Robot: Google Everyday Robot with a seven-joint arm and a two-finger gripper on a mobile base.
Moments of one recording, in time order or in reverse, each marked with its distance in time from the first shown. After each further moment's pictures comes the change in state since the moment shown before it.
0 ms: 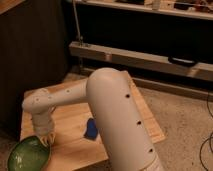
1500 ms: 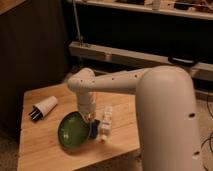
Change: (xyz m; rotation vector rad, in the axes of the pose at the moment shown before) arm -0.098 0.198 -0.098 -0.173 0.081 0.286
